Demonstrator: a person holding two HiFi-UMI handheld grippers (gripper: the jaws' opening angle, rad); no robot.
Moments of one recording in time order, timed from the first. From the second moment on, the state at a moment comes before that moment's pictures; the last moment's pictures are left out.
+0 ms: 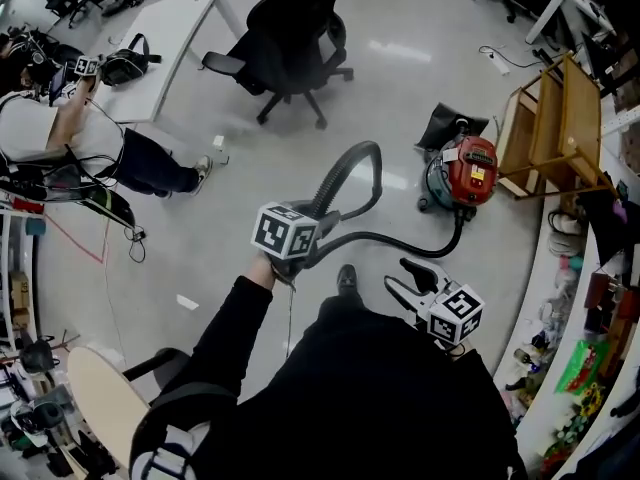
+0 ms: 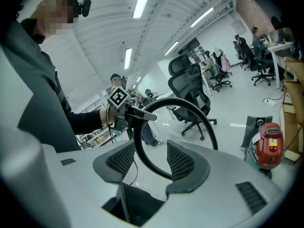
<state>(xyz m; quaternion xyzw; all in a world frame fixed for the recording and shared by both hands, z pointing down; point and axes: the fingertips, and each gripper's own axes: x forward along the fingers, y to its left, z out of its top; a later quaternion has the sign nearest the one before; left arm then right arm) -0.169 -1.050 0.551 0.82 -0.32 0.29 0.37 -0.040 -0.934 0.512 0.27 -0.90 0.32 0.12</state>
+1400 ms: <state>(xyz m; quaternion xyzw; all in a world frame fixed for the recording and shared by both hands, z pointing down) -0.174 -0.657 0.494 0.84 -0.27 0.12 0.46 -0.130 -0.568 0.533 0.30 -0.86 0.39 0.09</state>
